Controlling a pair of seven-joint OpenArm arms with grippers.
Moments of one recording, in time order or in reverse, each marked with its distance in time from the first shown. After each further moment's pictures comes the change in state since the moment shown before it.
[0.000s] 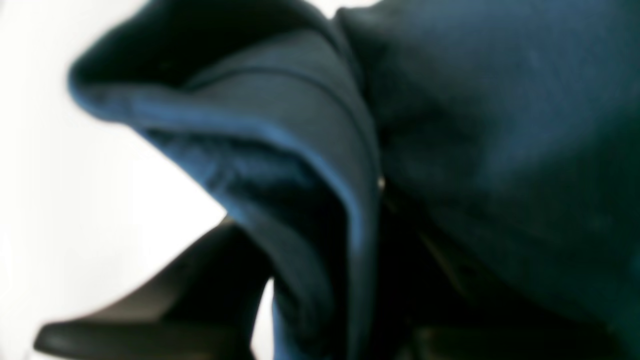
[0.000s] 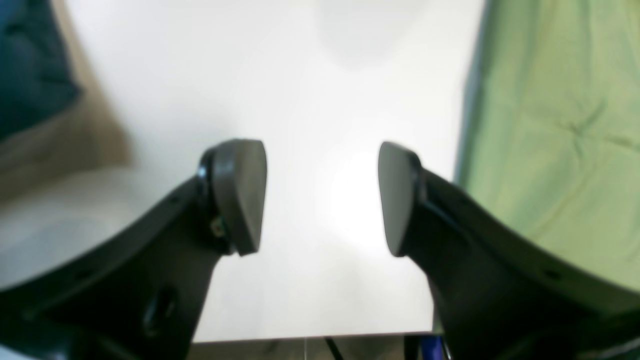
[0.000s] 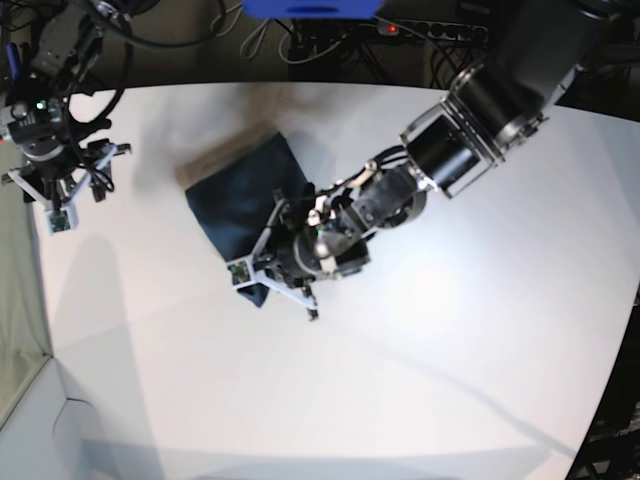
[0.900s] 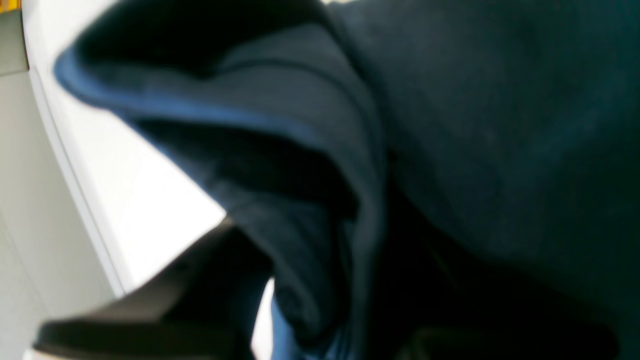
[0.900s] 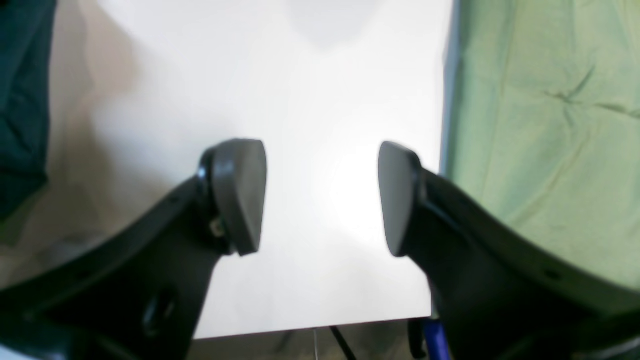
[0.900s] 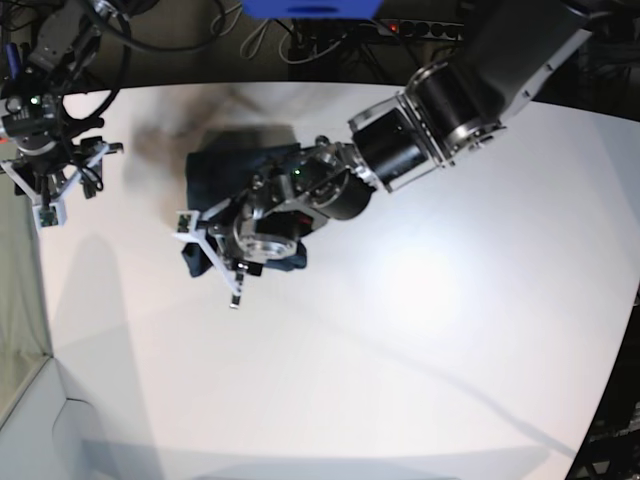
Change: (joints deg) left arm 0.0 8.1 6.8 -1.9 21.7 -5.2 -0.9; right arm 0.3 -1.2 3.0 0.0 0.0 0.0 0.0
